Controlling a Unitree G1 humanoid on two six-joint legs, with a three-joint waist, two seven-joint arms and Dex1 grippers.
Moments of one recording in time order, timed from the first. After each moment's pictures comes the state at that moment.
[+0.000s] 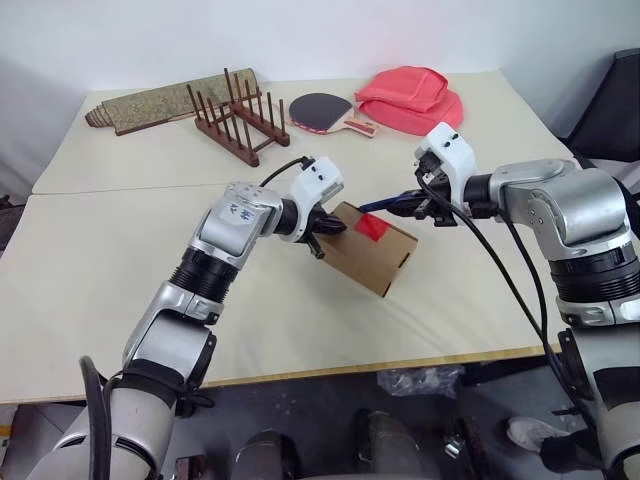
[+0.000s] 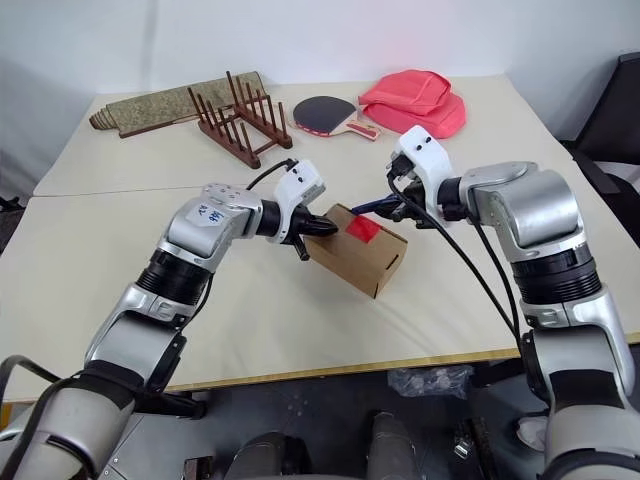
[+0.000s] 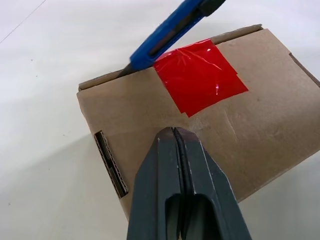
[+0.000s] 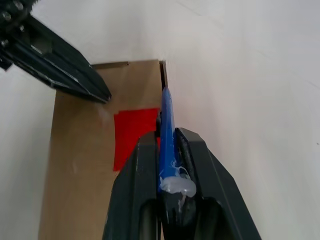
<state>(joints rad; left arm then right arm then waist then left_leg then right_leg) -1.06 0.32 -0.30 0.37 -0.11 0.81 -0.81 -1.03 -0.71 0.23 0.08 0.35 1.09 0.87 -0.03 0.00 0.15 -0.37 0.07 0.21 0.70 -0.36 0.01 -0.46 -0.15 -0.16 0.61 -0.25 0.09</state>
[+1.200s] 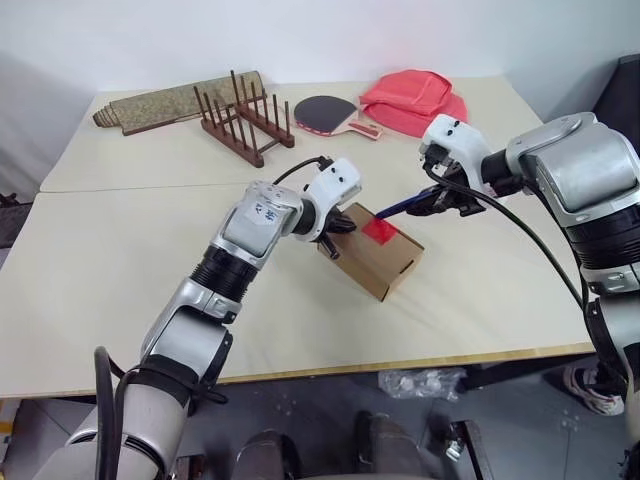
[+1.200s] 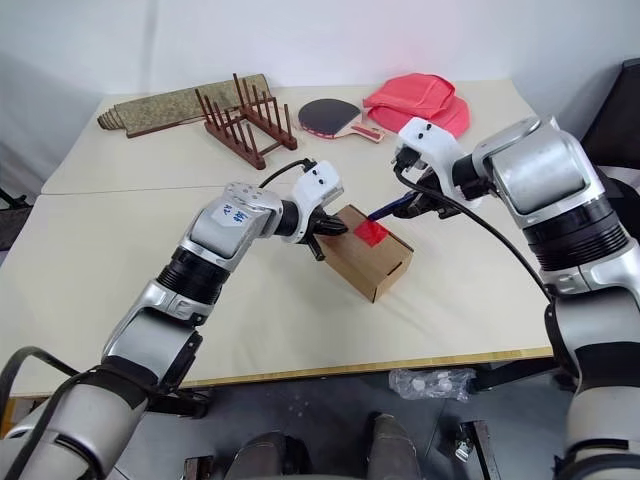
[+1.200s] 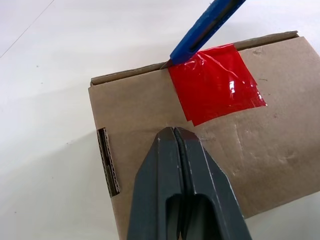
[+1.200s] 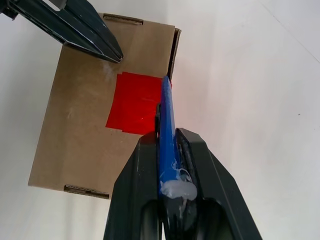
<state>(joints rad) -1.09 0.24 -0.33 0.40 -0.04 0.84 -0.73 -1.24 -0.83 0.48 0.20 0.18 1.14 1.17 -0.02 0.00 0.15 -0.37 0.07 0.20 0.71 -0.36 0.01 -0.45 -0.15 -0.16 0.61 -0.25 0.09</state>
